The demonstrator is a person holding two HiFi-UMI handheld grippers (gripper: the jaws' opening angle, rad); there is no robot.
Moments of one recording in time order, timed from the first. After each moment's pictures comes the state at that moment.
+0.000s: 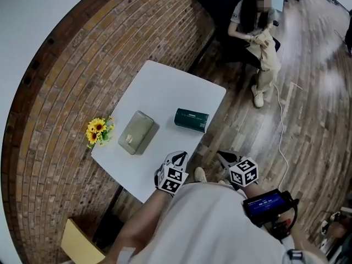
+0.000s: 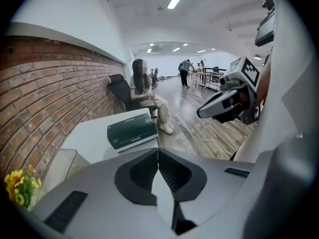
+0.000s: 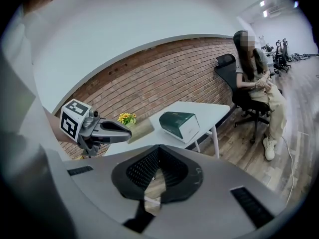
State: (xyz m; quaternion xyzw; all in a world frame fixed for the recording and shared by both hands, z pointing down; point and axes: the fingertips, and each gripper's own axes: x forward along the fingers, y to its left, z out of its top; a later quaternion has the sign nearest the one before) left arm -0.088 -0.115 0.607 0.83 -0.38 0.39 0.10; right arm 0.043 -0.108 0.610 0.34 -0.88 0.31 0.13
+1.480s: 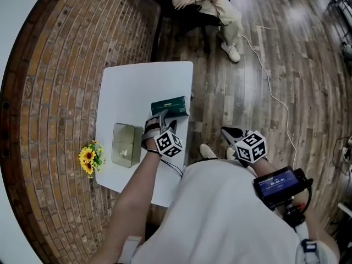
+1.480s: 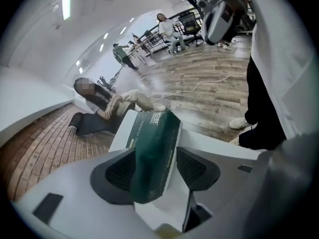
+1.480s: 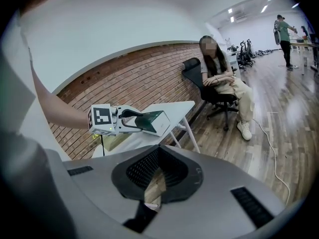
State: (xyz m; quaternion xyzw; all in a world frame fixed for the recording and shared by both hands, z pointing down) left arm -0.064 -0.235 0.664 0.77 -0.16 0.57 -0.24; right arm 0.095 -0.092 0.630 0.47 -0.79 0.37 0.11
